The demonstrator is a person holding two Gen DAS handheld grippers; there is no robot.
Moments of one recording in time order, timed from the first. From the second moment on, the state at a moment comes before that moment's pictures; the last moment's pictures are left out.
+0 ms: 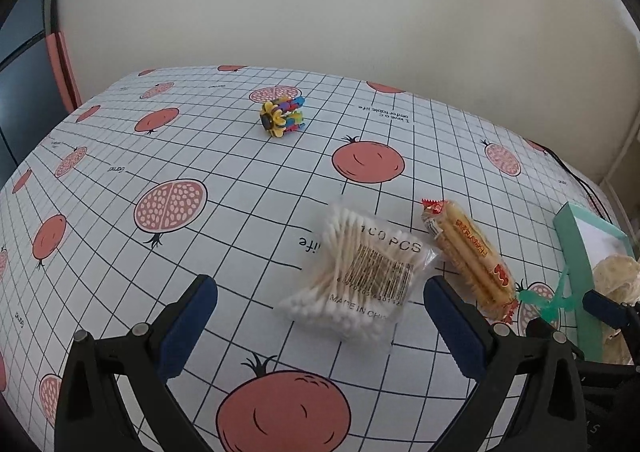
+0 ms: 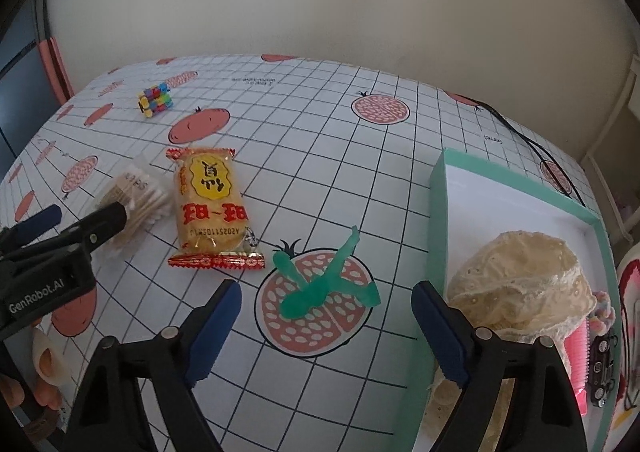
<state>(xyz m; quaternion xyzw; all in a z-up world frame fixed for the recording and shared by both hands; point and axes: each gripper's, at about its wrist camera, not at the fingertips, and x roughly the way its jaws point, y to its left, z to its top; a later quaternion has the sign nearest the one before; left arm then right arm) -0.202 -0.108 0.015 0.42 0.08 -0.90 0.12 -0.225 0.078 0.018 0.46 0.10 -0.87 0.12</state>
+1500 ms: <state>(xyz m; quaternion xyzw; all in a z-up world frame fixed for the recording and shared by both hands) -0.202 -0.097 0.013 0.43 0.08 -0.90 0.07 -0.224 0.077 0.019 0.48 0.09 -0.86 0.14</state>
